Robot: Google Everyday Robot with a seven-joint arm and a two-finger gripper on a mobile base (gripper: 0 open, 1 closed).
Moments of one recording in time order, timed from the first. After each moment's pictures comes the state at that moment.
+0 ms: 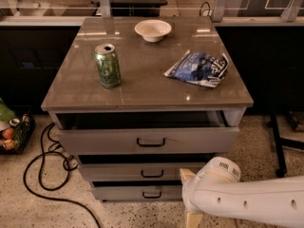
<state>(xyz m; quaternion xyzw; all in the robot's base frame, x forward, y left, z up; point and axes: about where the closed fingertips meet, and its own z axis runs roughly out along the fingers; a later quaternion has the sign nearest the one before) 0.394 -0.117 0.508 -0.71 0.69 -0.03 0.14</state>
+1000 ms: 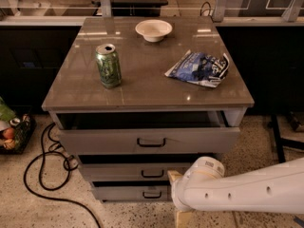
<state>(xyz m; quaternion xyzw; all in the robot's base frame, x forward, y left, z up) 0.404 -0.085 0.475 -0.73 0.67 0.00 0.14</state>
